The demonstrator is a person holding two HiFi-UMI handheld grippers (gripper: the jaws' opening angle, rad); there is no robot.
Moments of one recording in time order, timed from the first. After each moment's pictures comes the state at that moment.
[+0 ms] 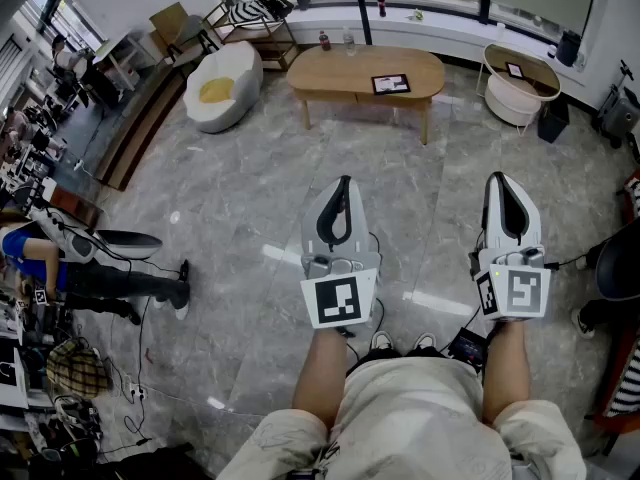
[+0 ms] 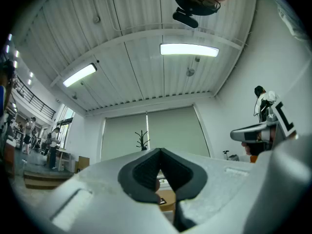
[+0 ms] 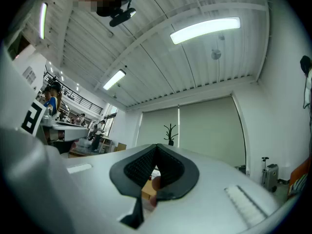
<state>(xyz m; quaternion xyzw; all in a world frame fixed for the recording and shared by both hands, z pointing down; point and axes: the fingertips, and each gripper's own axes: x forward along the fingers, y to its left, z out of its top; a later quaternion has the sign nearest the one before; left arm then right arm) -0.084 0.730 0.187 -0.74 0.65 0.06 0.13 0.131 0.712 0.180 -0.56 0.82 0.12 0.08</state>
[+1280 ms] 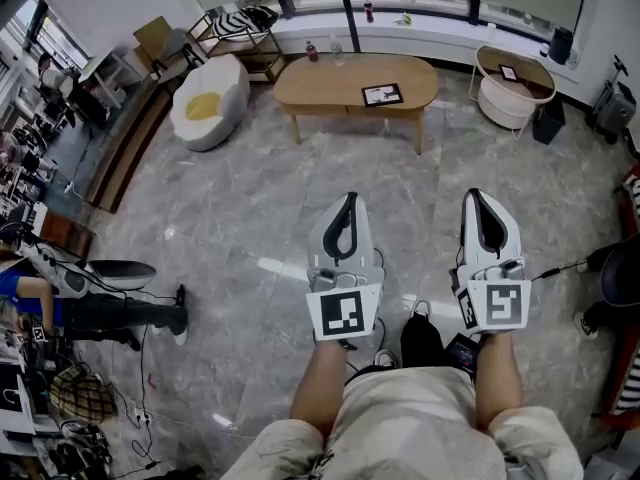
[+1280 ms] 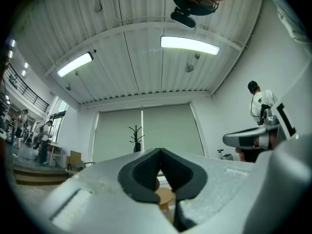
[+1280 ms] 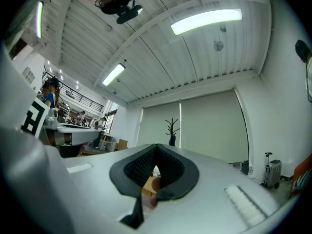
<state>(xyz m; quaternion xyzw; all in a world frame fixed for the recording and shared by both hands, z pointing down) -0.086 0.648 0.216 -0.77 0.62 0.06 0.11 0.088 0.644 0.212 -0.56 0.82 0.10 0.06</state>
